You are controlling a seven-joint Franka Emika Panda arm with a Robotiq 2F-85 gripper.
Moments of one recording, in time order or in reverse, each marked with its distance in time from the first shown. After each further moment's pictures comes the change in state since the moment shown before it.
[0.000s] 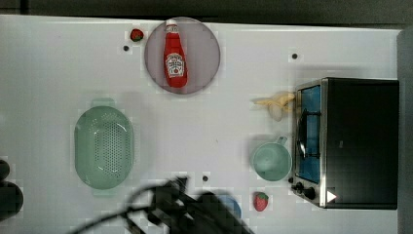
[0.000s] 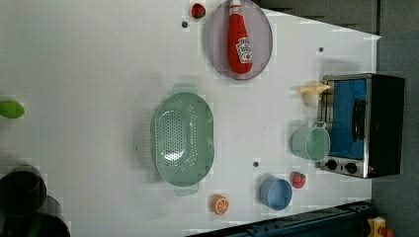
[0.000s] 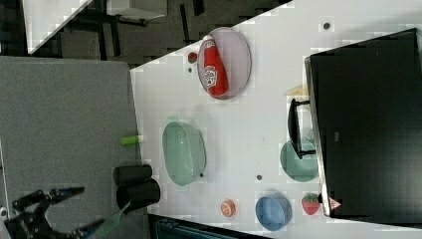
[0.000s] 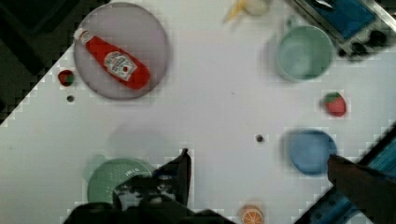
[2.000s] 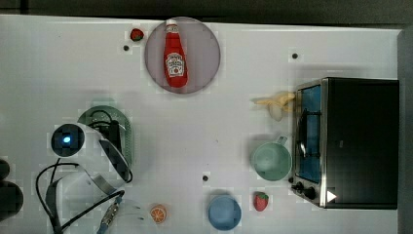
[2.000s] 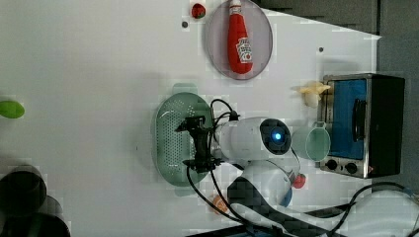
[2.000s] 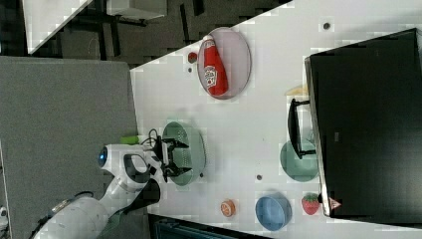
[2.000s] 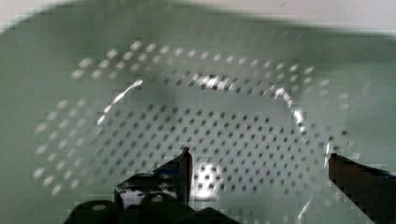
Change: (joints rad) arm 0.101 1.122 0.425 -0.219 -0.200 1.005 1.262
